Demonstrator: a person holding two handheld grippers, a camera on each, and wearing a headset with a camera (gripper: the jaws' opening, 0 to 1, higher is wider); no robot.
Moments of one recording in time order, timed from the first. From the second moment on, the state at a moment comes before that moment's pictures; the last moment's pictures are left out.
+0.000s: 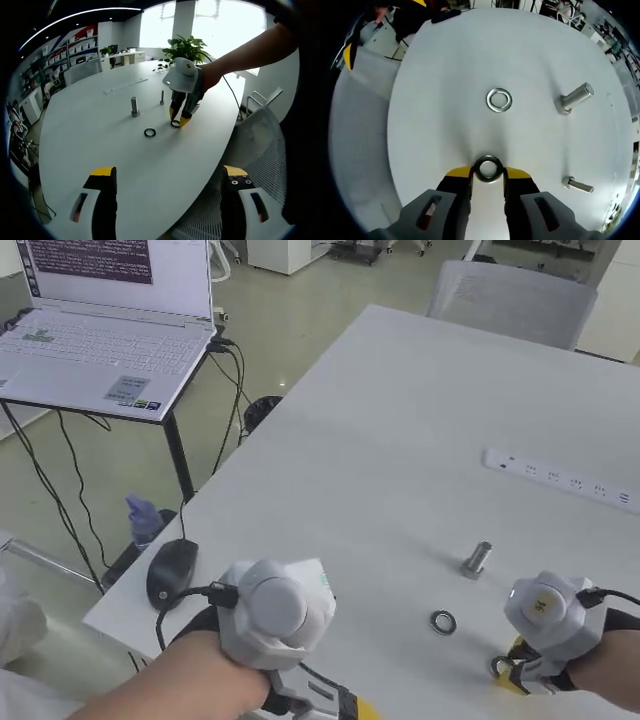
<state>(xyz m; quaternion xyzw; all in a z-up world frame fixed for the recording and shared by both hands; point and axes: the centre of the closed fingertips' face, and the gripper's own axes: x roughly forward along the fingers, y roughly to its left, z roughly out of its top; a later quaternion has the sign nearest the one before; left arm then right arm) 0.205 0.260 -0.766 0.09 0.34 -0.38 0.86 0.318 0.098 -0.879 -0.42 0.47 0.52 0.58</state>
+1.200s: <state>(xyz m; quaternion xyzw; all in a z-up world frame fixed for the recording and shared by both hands) 0.193 0.256 -0.774 0.10 0.35 -0.39 0.85 0.326 0.093 -0.872 -0.45 0.47 0.53 0.55</state>
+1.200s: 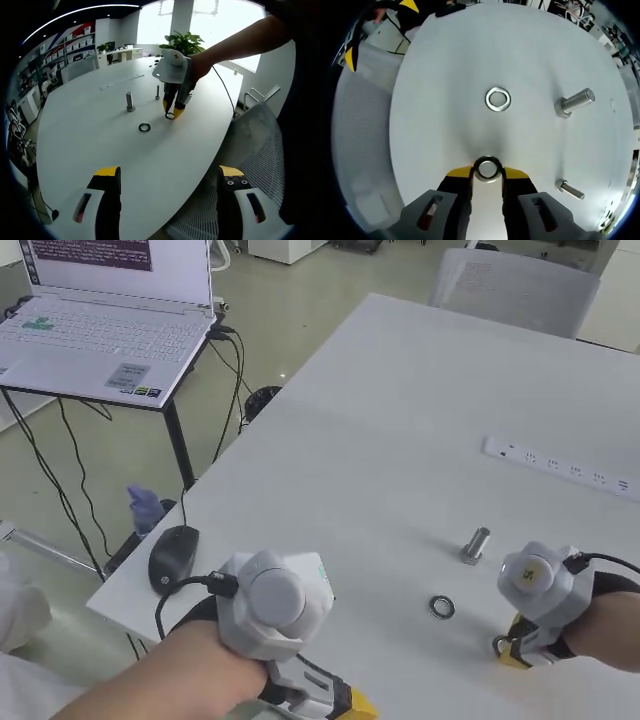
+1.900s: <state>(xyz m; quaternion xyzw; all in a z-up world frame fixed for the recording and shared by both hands) 0.203 0.254 -0.770 0.10 0.35 -0.39 0.85 0.365 0.107 -0.807 -0.44 0.46 0.52 0.56</state>
